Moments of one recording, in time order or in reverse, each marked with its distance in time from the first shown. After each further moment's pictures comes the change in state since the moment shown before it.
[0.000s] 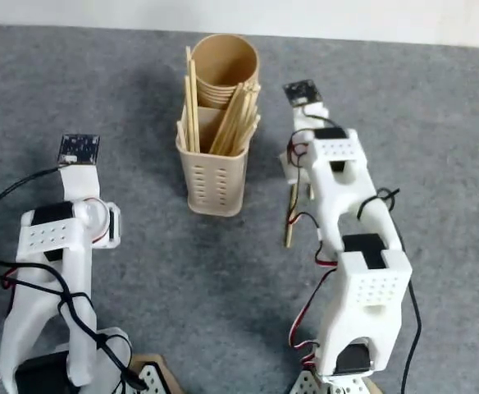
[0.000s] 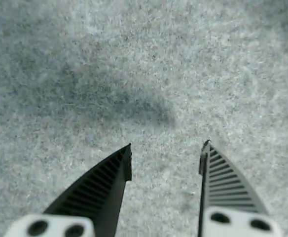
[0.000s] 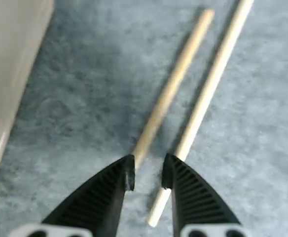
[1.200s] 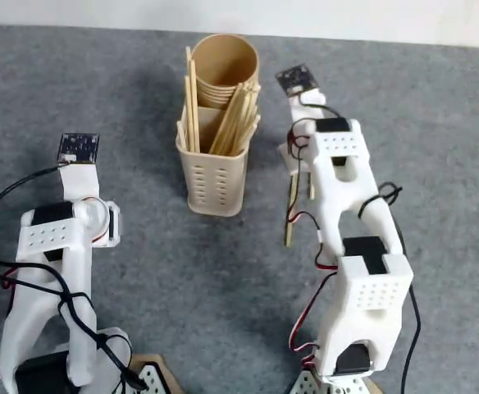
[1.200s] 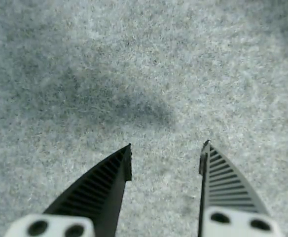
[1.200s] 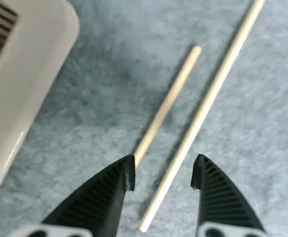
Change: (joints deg) left arm 0.0 0.0 0.1 -0.8 0.0; right arm -0.5 -0.7 -3.0 0.3 6.3
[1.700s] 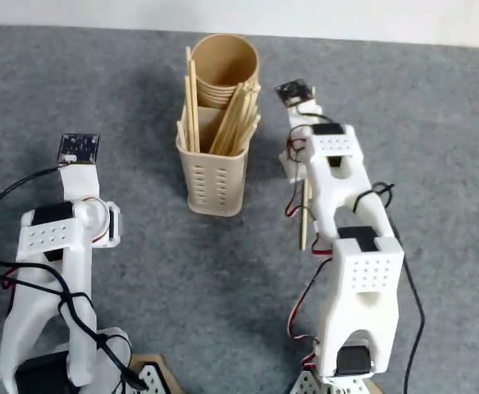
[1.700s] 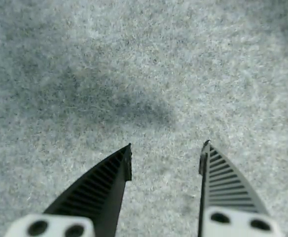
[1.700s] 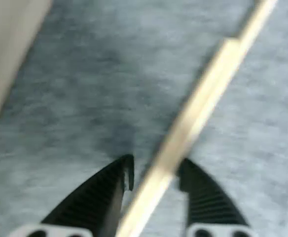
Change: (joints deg) left arm 0.0 0.0 0.1 0.0 0.0; right arm 2.4 12.3 -5.9 0.1 0.0
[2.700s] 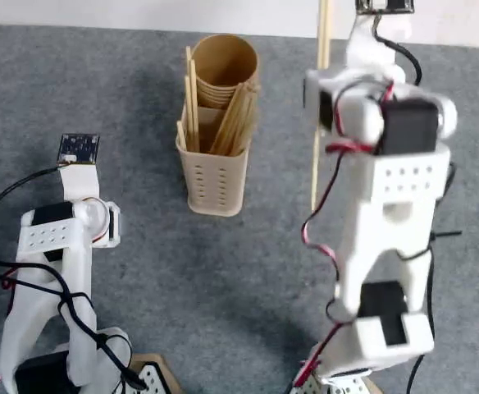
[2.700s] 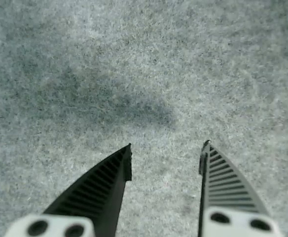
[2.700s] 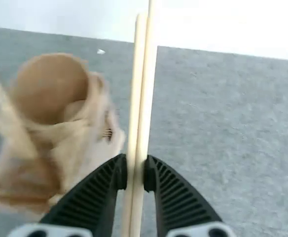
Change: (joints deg) left arm 0.0 0.0 0.0 0.0 0.0; right arm -6.3 -36.7 -37.8 40.5 -19.2
